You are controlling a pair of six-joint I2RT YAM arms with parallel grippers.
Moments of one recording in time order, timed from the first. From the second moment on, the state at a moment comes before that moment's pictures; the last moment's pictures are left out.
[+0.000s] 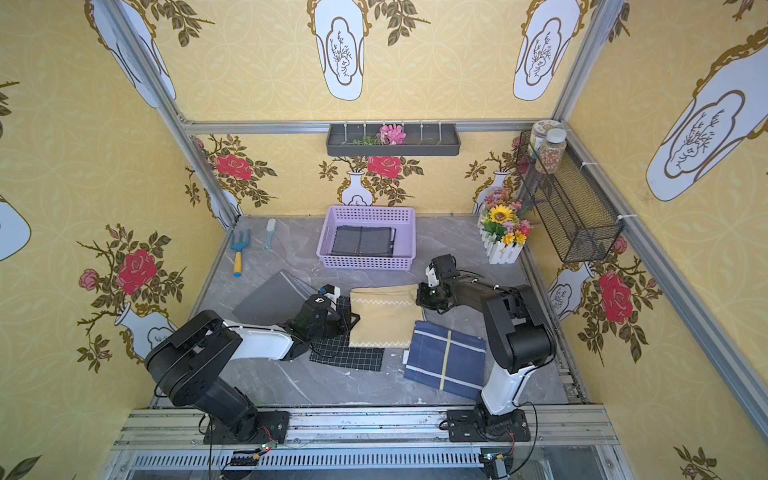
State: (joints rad) left arm -0.68 1.61 0.49 0.47 0.17 -0.91; right arm 0.23 1.73 0.91 -0.28 -0.37 0.41
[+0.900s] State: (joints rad) left arm -0.68 1.24 0.62 0.22 0.00 -0.76; right arm 0.25 1.23 0.84 -0.21 -0.34 0.41
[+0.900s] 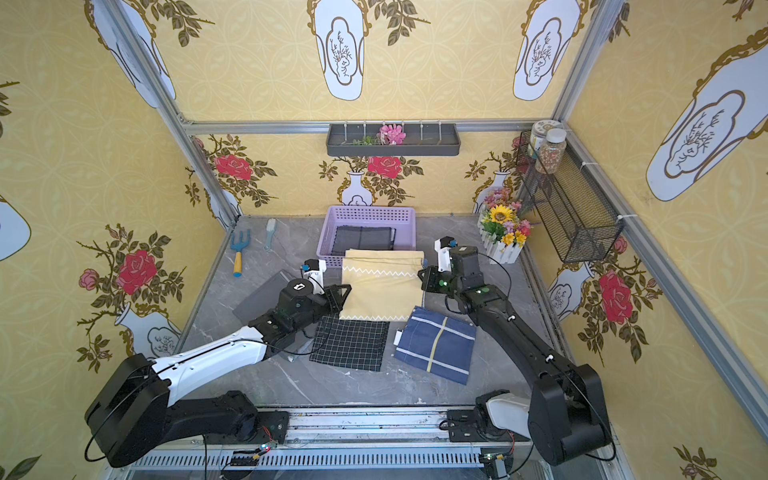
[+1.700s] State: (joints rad) left arm -0.52 1.21 0.72 0.19 0.07 -0.60; right arm 0.27 1.32 0.94 -0.02 -0.39 0.45
